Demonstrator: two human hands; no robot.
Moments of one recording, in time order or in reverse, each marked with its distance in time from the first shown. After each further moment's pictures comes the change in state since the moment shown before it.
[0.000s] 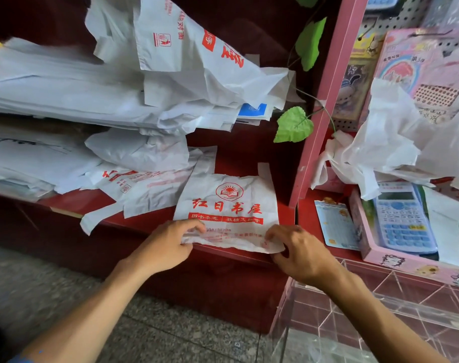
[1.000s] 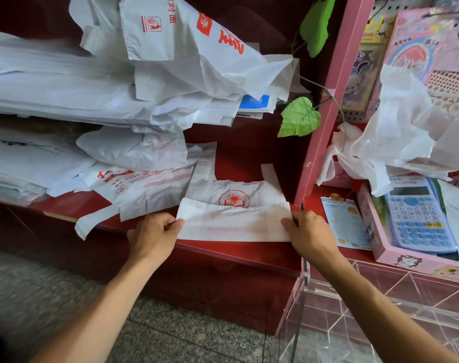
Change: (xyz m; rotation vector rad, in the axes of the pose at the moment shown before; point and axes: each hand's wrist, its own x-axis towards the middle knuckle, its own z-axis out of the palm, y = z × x) left_hand 0.016 -0.017 0.008 -0.081 0.356 -0.479; right_hand 0.041 0.020 0.017 0.128 0.158 0.549
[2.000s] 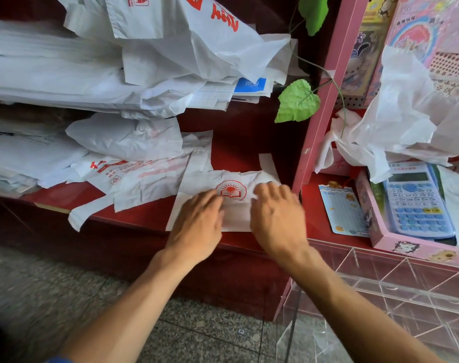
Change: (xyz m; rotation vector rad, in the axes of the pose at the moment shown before) left_hand -0.019 0.049 0.042 0.214 -0.038 0.640; right_hand -0.022 -0.054 0.019 -0.298 0.328 -0.392
